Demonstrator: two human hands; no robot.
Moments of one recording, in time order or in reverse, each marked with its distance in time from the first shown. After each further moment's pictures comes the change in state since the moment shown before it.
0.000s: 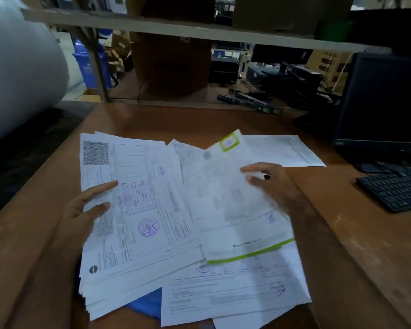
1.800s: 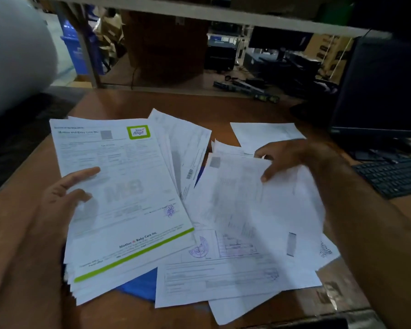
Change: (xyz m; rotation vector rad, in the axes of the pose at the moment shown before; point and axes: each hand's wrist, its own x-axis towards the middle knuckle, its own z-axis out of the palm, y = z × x) left_hand 0.007 -0.007 -0.022 -0.001 0.088 -0.058; right_hand 0.039 -0.066 -0.047 -1.025 -0.688 0.210
